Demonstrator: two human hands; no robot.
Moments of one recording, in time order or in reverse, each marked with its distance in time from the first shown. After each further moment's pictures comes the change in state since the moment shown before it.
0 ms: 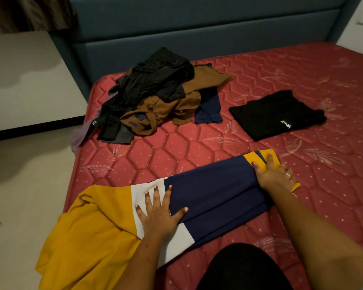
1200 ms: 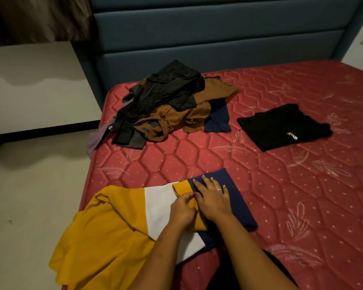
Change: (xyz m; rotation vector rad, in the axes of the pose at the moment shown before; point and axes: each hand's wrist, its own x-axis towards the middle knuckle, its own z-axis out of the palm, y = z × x) left_hand 0.003 0.034 -0.032 -0.786 -0.154 -0.054; right_hand -0.161 -0.121 0.033 -0.064 -0.145 -0.670
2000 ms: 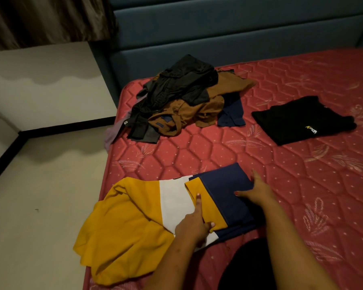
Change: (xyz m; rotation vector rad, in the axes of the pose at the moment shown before) left_hand -0.039 -0.026 -0.001 0.558 -0.202 -0.057; right_hand 0.003 0.074 -0.026 0.615 -0.021 0.361
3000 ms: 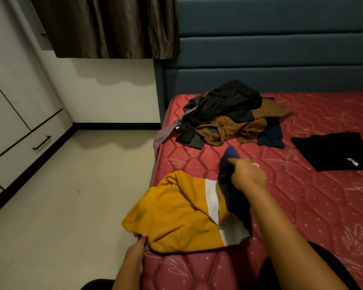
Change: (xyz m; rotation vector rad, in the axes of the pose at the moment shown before) left_hand -0.050 -0.315 0.022 -1.262 0.390 -0.723; right_hand -0.125 -0.182 0.071 -0.681 0.185 -0.395
